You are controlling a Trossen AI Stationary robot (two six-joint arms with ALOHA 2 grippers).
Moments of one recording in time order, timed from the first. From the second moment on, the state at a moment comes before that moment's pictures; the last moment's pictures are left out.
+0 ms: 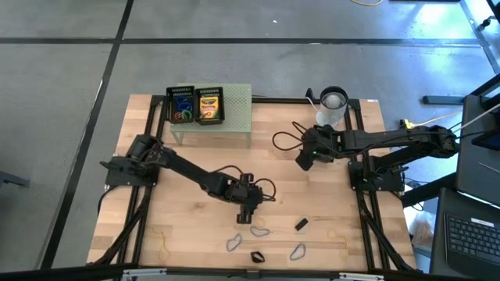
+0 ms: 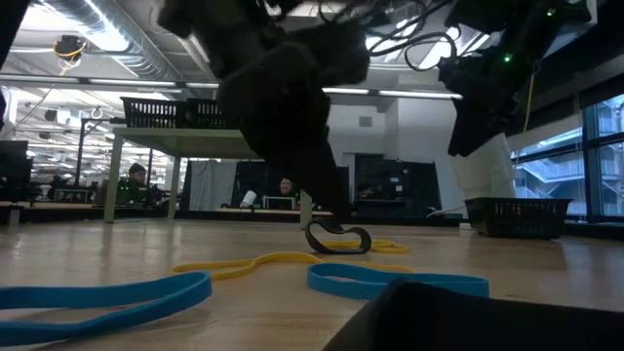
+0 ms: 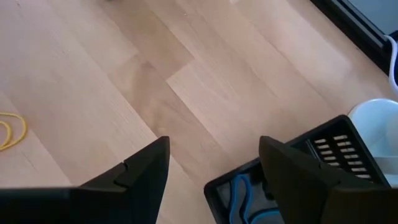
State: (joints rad) left arm -0.29 1.97 1.26 -0.26 -0.20 -0.21; right arm -0.02 1.19 0.79 -0.73 0.43 0.55
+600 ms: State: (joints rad) left arm -0.23 2.00 1.26 -0.32 -0.10 -0.30; right arm -0.02 1.19 0.79 -0.72 0.43 0.54
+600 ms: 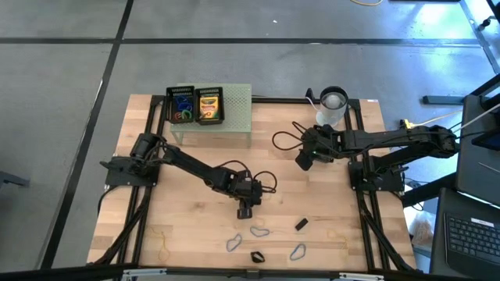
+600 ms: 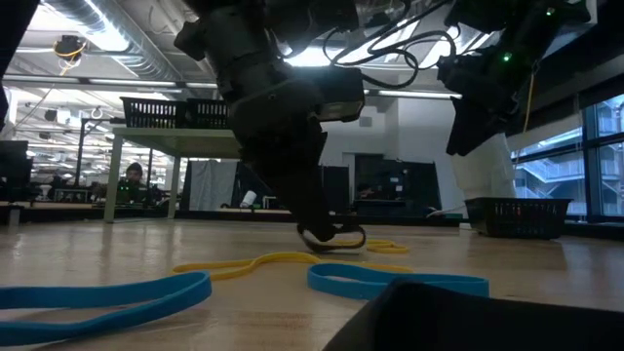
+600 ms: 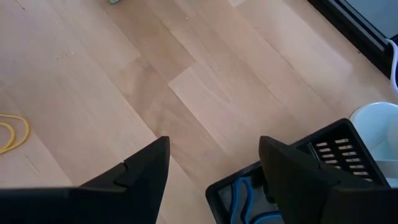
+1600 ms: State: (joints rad) left arm -0.24 1.65 1.26 -0.29 -0.54 -0.16; right arm 0.03 1.19 0.79 -0.38 0.23 0.32
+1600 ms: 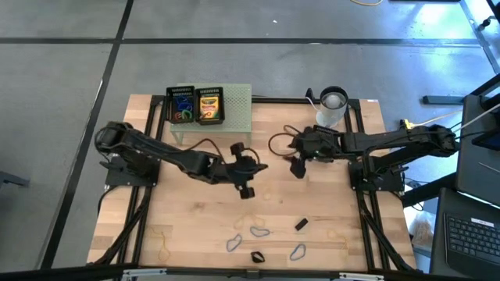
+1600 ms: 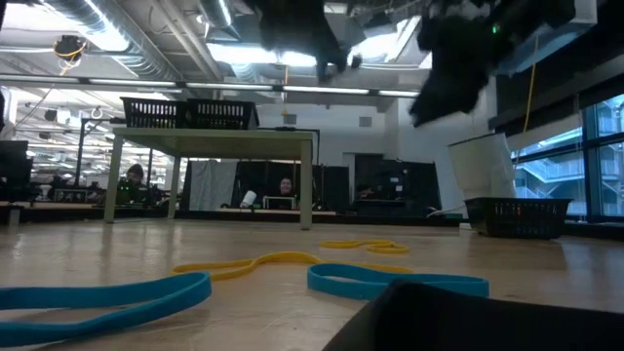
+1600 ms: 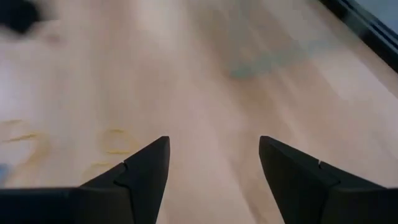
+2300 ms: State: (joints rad) left arm -0.31 1.63 1.26 0.14 -0.54 0.07; right arm 0.18 1.19 0.79 0.03 0.06 -0.09
